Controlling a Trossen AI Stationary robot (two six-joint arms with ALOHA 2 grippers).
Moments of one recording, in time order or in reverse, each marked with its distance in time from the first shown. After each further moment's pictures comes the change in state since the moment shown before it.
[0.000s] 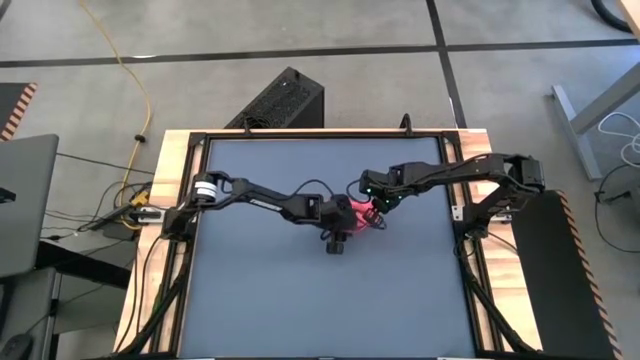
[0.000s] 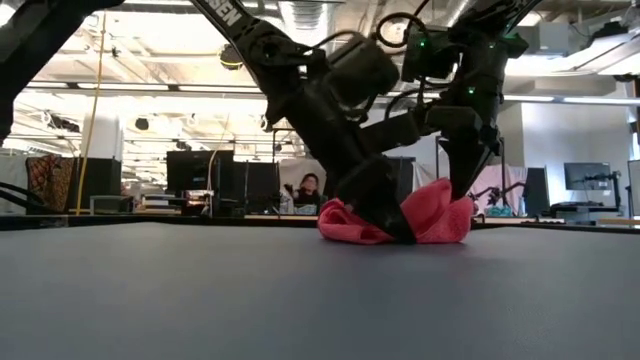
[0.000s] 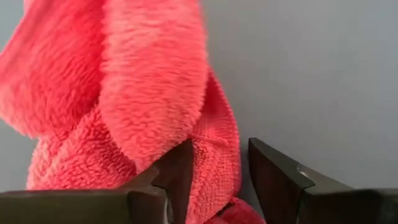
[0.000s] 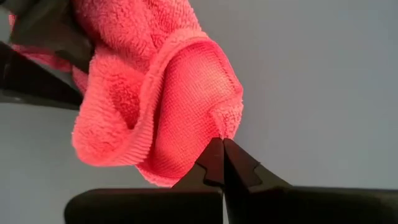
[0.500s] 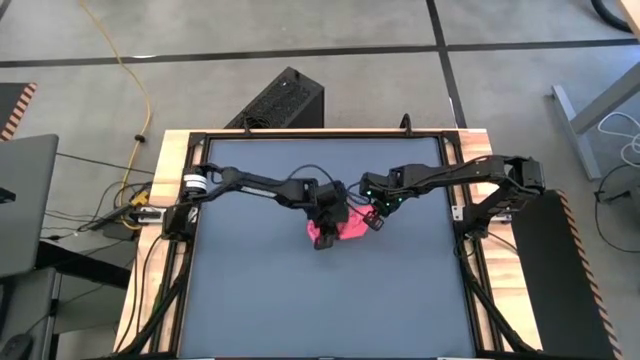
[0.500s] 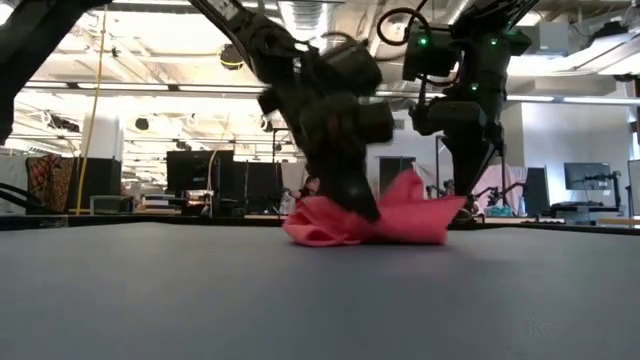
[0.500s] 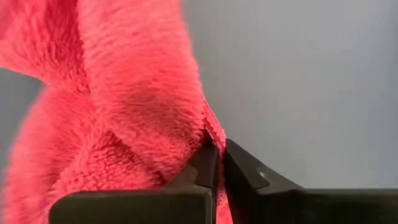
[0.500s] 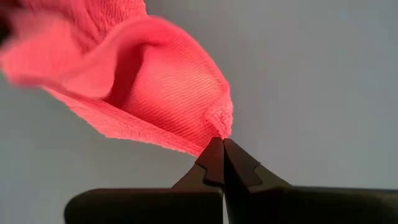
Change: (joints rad) left arm 0.072 -0.127 -0.004 -0.217 0.441 -0.130; right arm 0.003 0.000 0.002 -0.053 -0.007 -0.003
